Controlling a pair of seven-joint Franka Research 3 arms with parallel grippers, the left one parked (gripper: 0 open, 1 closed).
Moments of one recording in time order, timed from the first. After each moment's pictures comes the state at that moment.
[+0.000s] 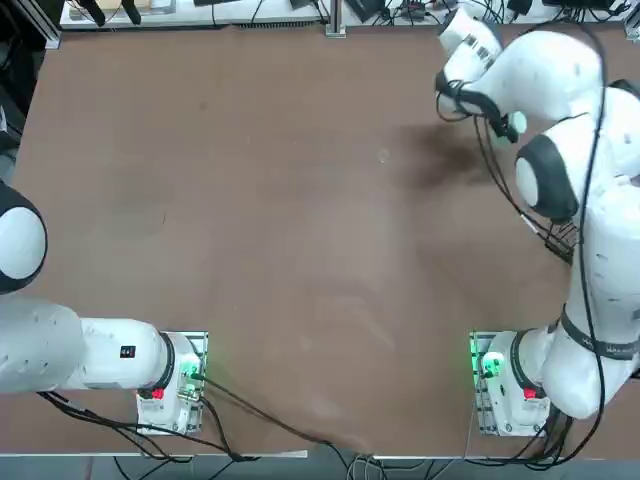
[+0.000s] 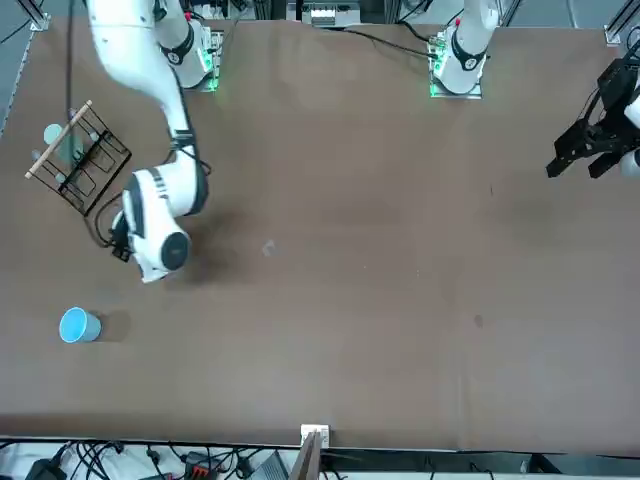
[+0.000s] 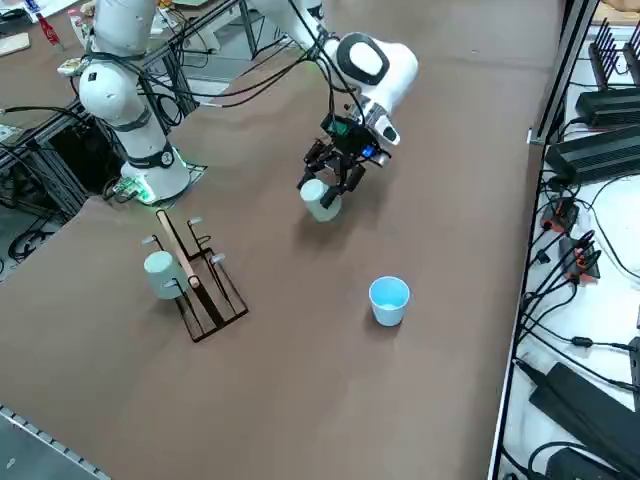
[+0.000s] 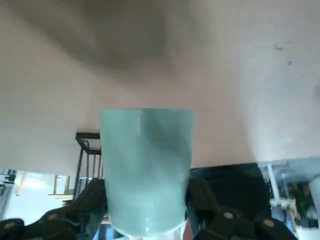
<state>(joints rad) 0.64 0.68 -0.43 -1.69 -0.51 1.62 -0.66</state>
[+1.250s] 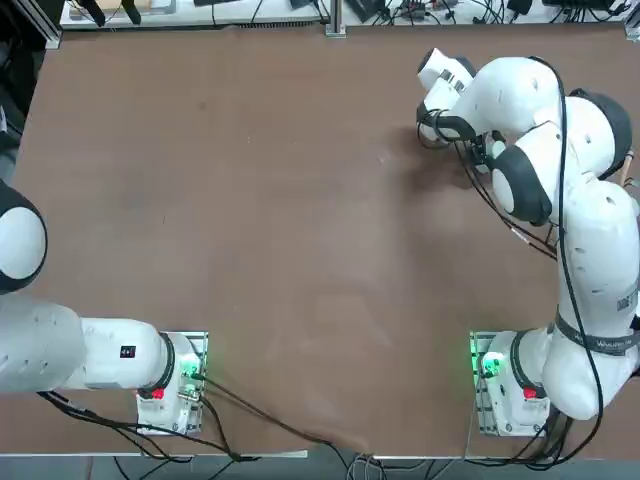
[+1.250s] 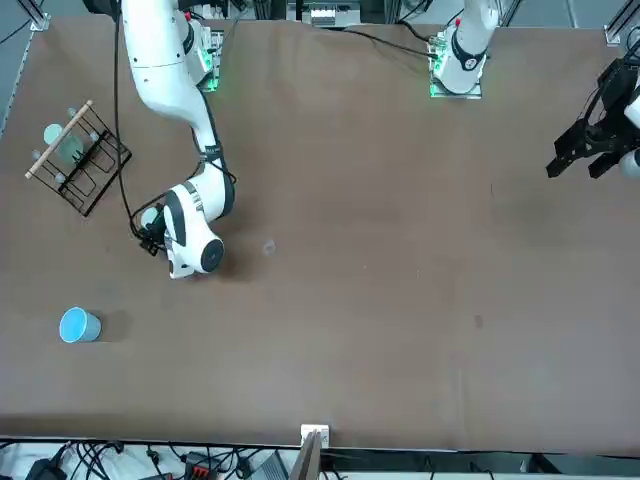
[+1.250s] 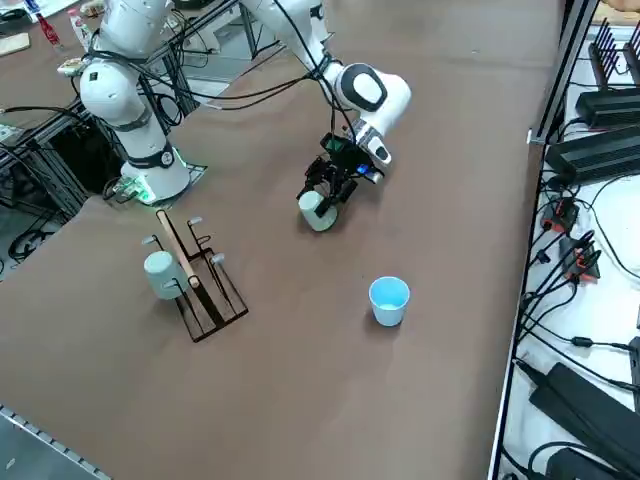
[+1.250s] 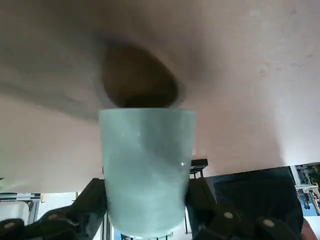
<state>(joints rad) 0.64 0.78 -0.38 -1.69 -0.45 1.64 -0.49</state>
